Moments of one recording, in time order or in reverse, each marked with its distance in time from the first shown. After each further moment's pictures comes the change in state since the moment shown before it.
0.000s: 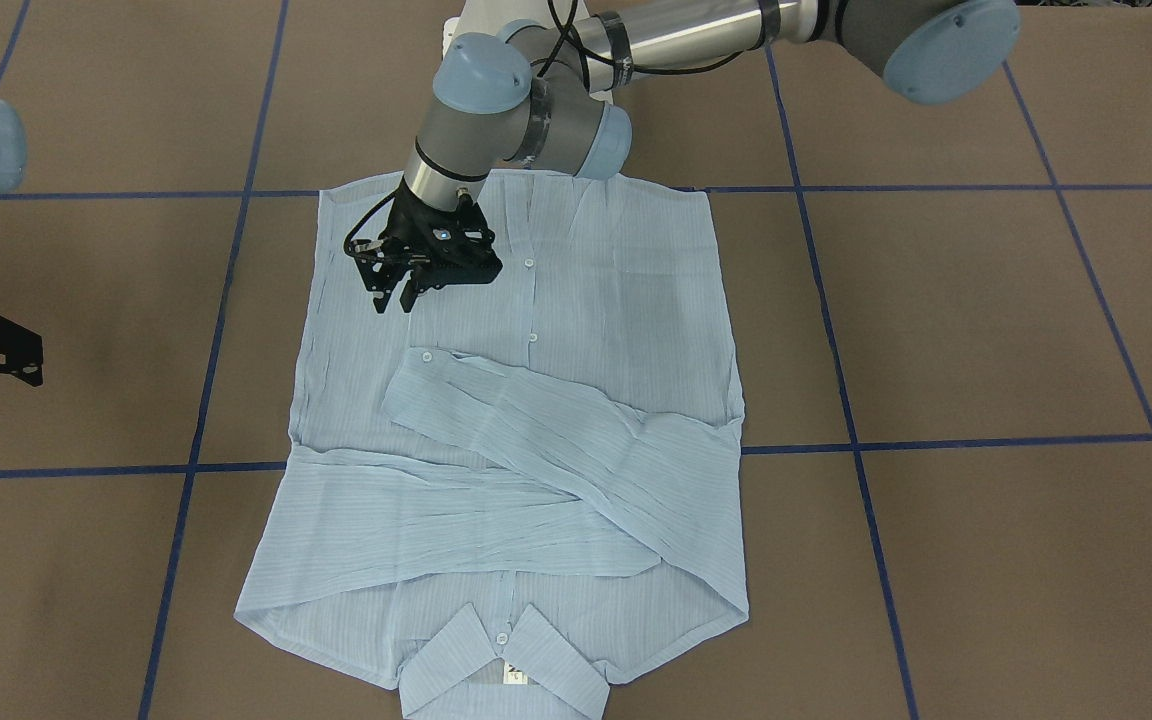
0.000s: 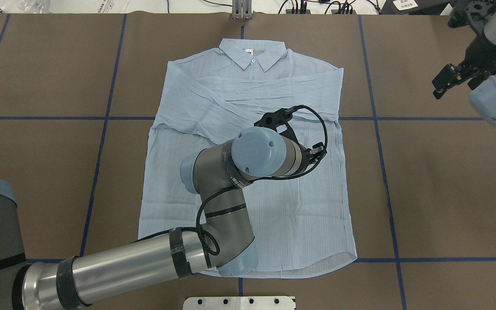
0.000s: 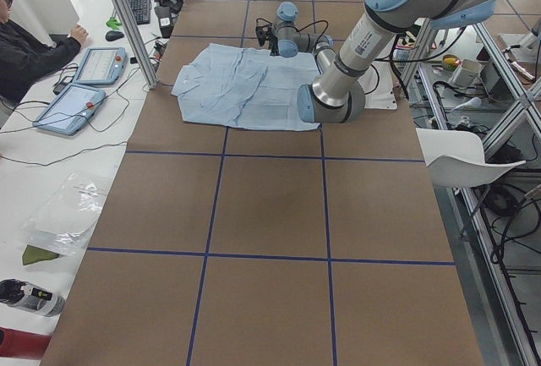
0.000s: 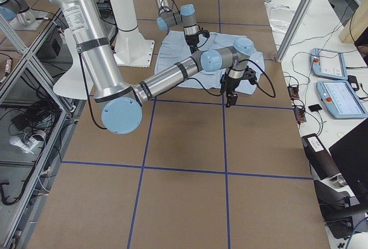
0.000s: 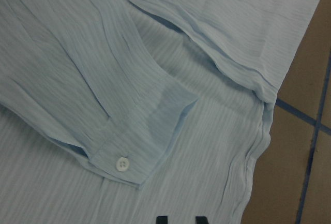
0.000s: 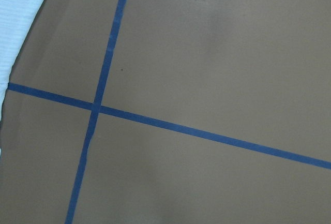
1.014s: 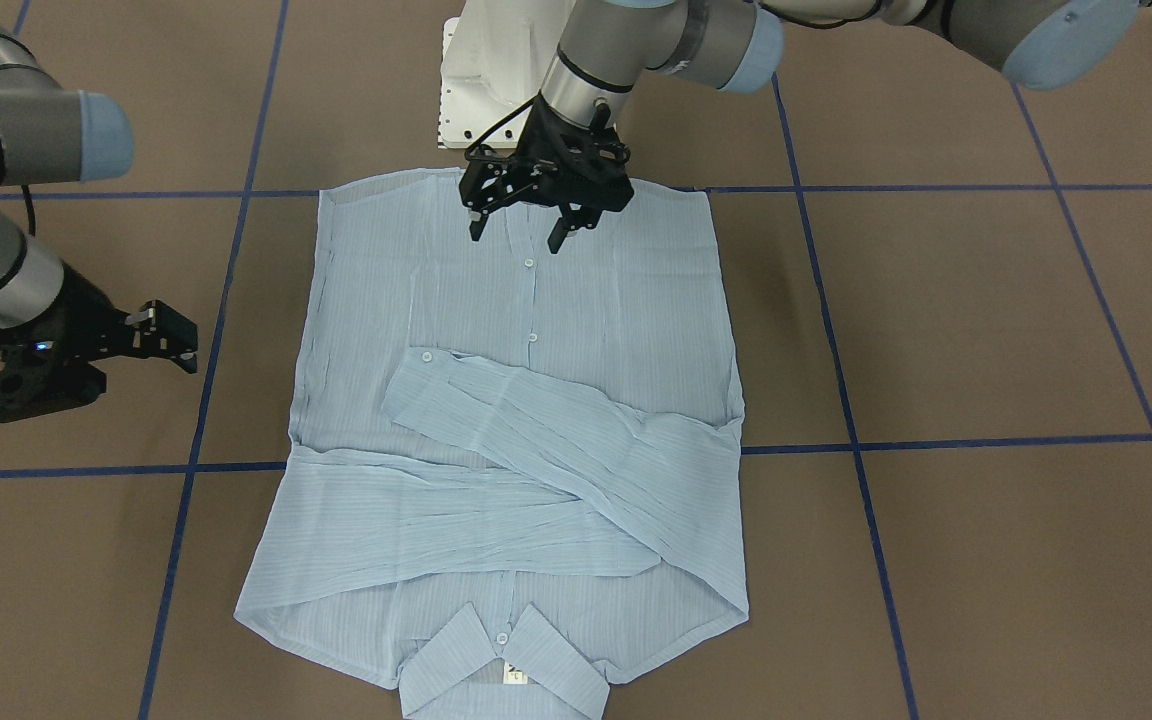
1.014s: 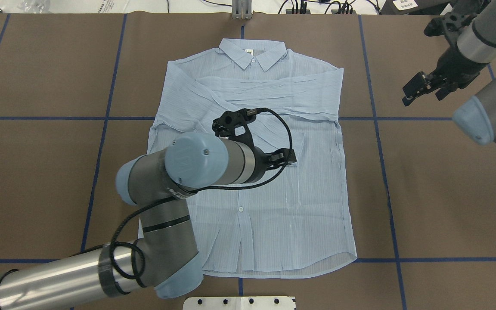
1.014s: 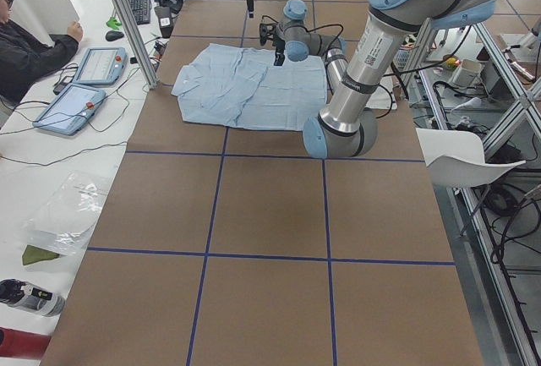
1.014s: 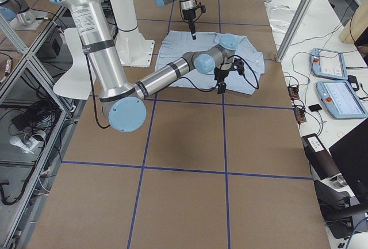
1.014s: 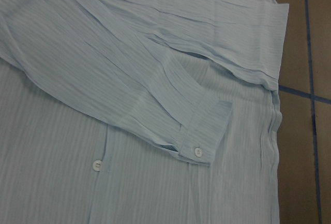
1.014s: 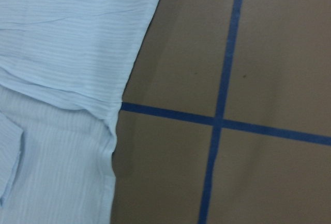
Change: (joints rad) left arm -0.093 0.333 -0.564 0.325 -0.072 0.245; right arm -0.221 -0.021 0.040 0.339 -0.032 0.481
